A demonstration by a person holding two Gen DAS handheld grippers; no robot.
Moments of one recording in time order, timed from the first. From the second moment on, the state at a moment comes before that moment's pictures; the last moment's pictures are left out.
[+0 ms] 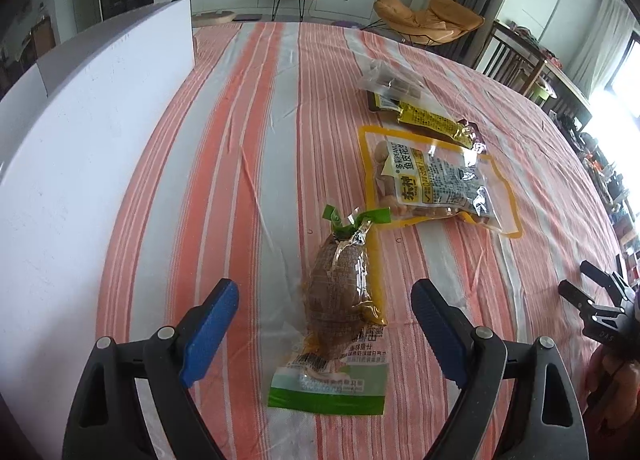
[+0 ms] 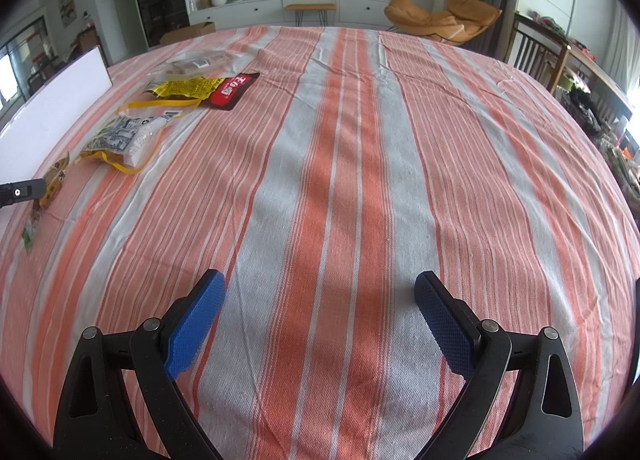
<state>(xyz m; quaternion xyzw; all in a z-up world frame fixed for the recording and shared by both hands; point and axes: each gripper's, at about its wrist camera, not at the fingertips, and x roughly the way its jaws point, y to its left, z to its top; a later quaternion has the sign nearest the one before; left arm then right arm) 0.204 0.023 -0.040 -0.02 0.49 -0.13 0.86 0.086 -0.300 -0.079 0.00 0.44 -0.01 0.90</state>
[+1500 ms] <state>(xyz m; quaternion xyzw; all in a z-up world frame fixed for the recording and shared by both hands) 0.198 0.022 -0.064 0.03 0.46 -0.06 0.88 0.087 -0.301 -0.079 0.00 0.44 -0.01 0.90</state>
